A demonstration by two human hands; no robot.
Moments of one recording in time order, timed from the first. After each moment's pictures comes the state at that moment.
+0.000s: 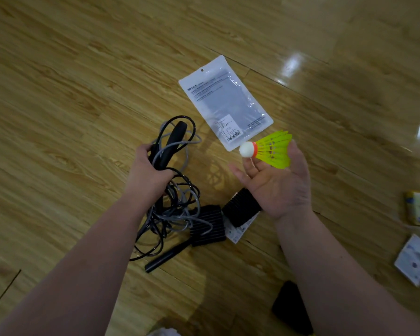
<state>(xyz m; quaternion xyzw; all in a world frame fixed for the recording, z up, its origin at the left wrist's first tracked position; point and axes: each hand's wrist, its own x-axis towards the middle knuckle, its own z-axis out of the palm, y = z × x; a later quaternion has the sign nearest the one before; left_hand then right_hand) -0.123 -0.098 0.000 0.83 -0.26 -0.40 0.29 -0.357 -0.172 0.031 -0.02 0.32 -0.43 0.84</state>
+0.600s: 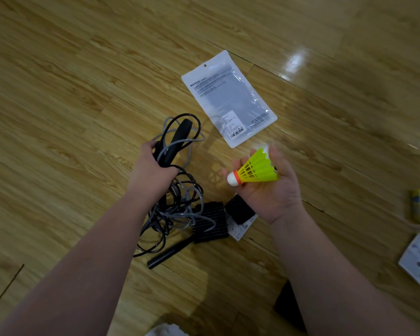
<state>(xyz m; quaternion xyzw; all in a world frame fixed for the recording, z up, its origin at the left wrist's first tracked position) -0.125 -0.097 -0.003 0.83 -0.27 -0.39 0.28 -0.347 -0.161 0.024 -0.05 0.36 -0.35 0.86</state>
